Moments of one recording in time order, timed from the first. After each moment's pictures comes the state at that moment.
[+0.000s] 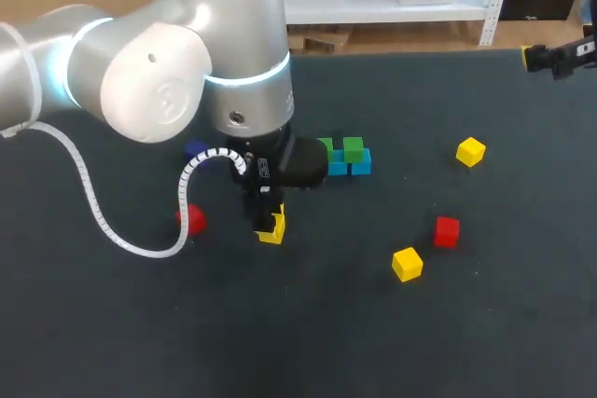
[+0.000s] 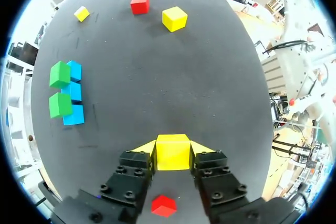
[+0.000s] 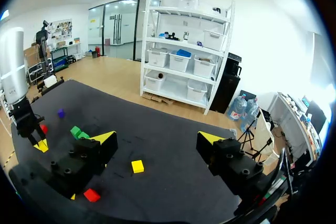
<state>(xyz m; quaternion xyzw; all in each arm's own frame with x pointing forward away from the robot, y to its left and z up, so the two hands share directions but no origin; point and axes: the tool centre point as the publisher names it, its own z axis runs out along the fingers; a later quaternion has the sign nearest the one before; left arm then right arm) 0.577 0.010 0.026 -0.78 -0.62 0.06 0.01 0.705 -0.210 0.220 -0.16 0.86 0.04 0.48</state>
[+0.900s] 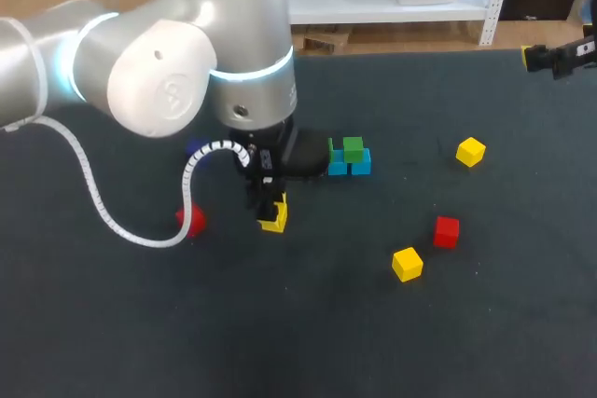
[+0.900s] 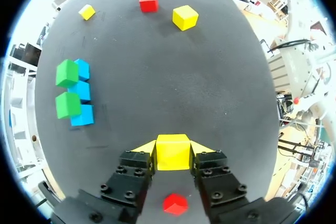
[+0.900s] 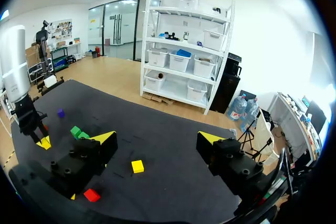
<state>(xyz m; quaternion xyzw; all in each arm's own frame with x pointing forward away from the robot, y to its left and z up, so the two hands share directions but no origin) 0.596 0.007 0.031 -0.78 -0.62 0.05 0.00 0.705 -0.210 0.220 -0.16 0.86 0.04 0.48</state>
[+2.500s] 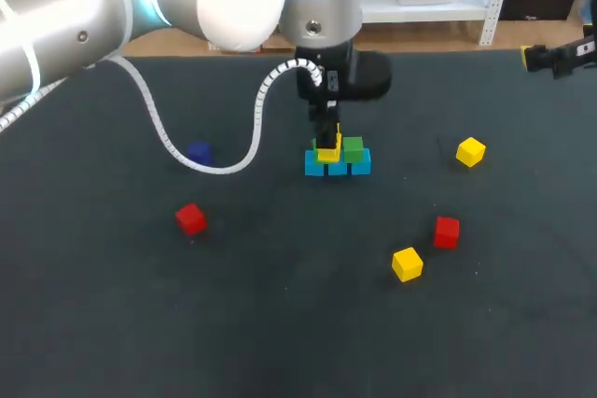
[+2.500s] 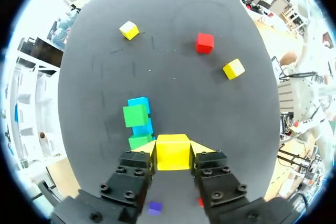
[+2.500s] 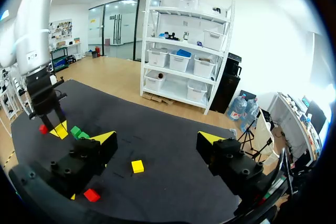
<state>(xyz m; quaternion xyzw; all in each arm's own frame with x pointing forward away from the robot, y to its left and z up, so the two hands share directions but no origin) 0.680 -0.075 0.083 -0.75 -0.65 0.04 -0.02 0.705 -0.210 0.220 -0.16 0.86 0.04 0.48</state>
